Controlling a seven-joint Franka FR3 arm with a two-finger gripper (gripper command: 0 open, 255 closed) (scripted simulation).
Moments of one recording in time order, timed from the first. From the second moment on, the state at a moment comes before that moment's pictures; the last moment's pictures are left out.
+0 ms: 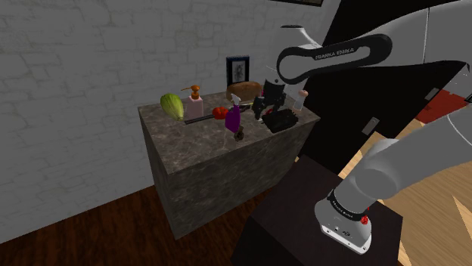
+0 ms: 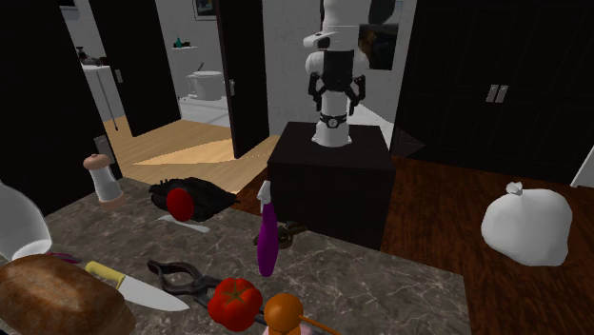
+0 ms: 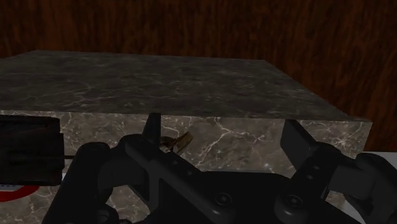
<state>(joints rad) -0.09 -0.34 0.09 -2.45 0.04 2.08 0.26</state>
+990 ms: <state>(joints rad) -0.15 0.23 0.06 -2.21 -0.06 2.39 0.43</state>
